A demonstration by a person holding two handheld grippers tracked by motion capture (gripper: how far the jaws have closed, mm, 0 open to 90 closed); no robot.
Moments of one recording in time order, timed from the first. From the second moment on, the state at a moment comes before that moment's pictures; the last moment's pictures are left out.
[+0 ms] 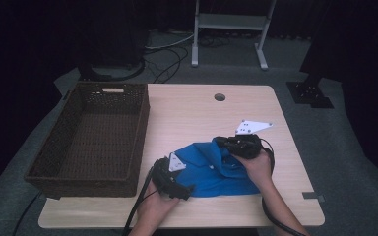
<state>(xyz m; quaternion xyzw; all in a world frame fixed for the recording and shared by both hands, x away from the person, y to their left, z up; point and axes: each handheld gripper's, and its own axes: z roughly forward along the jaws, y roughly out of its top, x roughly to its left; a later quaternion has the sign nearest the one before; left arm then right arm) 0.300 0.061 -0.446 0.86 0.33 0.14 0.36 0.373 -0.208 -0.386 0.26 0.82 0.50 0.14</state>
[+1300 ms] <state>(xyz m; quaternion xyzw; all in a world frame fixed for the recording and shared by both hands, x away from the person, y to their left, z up) 0.300 0.061 -0.446 0.86 0.33 0.14 0.36 0.438 -0.234 -0.388 0.34 0.80 0.46 0.19</state>
